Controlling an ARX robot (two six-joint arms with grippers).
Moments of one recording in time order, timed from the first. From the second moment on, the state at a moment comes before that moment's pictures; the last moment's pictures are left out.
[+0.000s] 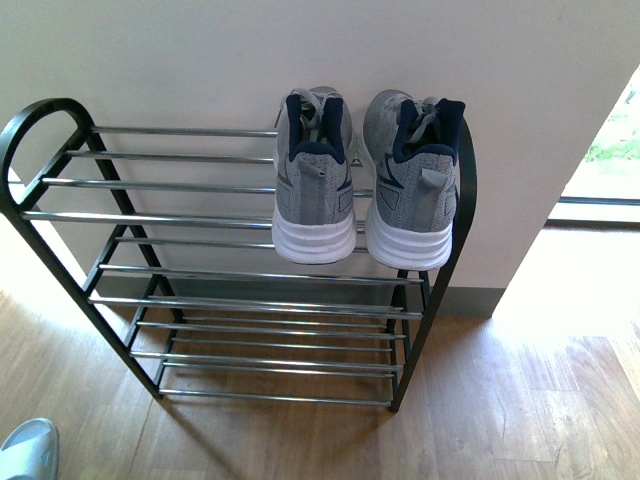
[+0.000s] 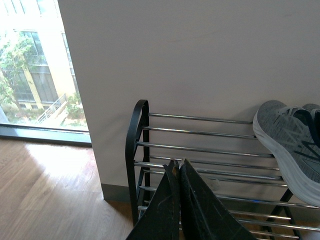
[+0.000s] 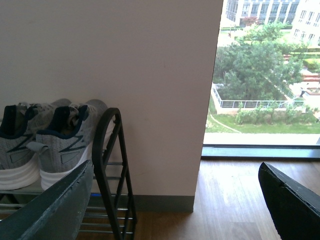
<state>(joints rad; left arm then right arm) 0.00 0.58 0.01 0.56 0.00 -0.01 0.00 0.01 0.02 0.00 0.00 0.00</state>
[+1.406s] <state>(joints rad) 0.00 0.02 0.01 0.00 0.00 -0.01 0.00 0.01 0.02 0.00 0.00 0.00</state>
